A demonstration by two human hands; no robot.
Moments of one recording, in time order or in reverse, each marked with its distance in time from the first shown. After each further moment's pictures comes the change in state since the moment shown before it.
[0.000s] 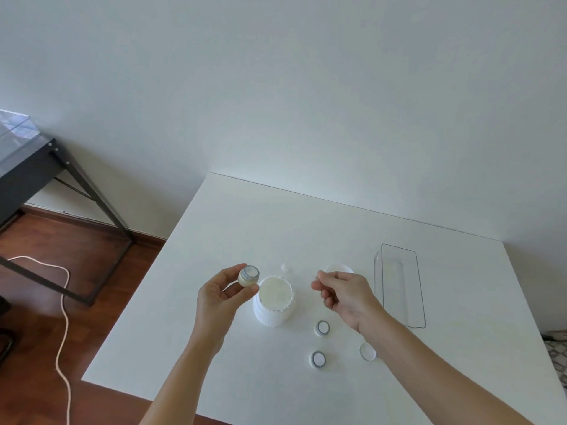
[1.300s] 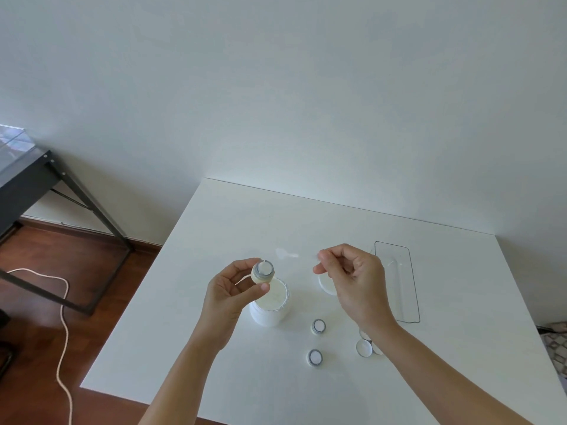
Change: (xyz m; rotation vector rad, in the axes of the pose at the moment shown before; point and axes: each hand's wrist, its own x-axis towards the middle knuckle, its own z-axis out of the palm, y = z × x) left_hand -0.009 0.028 0.028 -0.144 -0.250 0.040; right_hand -0.061 -0.027 -0.002 -0.401 0.119 -0.815
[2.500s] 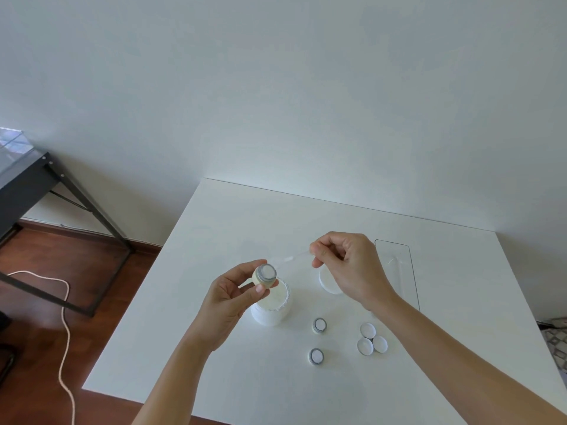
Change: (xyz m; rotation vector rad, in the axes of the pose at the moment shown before) left_hand -0.002 0.002 -0.008 -0.021 -0.123 -0.092; right_hand 0.024 -0.015 -0.006 -0.138 -0.186 0.011
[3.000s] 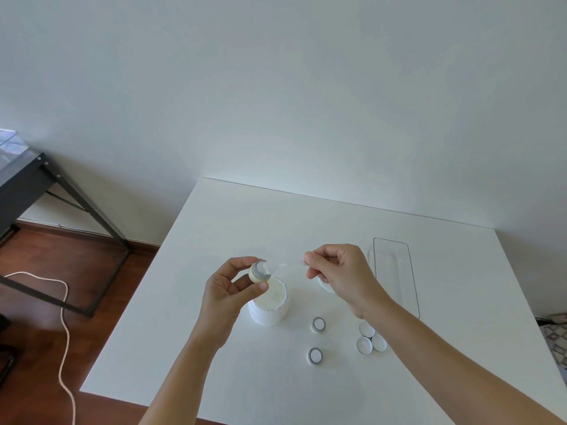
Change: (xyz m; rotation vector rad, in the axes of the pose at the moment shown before) left_hand 0.008 -0.005 0.004 0.083 0.102 0.136; right_hand 0.000 0.018 0.012 0.230 -0.070 0.240
